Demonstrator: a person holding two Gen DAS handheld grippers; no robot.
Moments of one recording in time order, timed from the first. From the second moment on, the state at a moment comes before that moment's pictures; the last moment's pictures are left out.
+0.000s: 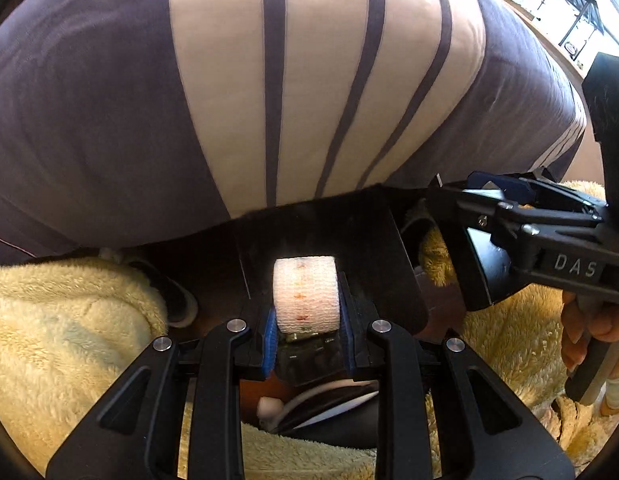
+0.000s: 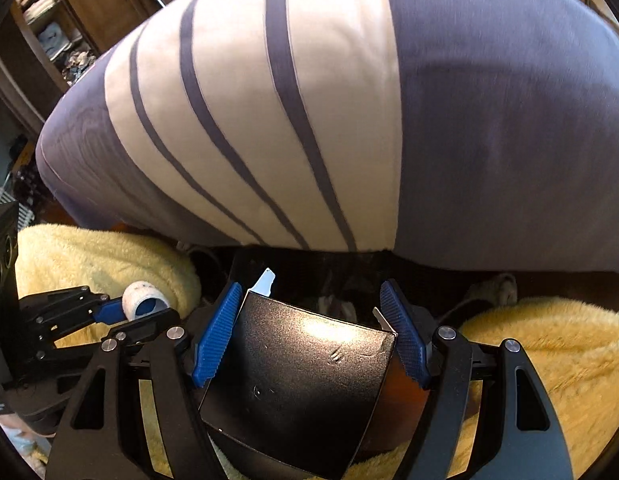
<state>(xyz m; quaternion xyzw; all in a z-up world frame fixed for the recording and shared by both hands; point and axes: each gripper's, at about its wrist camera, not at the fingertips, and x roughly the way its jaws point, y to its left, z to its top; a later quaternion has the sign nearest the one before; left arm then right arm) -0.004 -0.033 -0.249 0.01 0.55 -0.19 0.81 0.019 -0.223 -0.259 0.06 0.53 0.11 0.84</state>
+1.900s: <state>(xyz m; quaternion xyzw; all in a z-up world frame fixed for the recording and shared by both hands) 0.009 -0.028 -0.272 -0.01 0.58 -0.19 0.79 0.023 -0.229 -0.285 0.10 0.57 0.09 0.81</state>
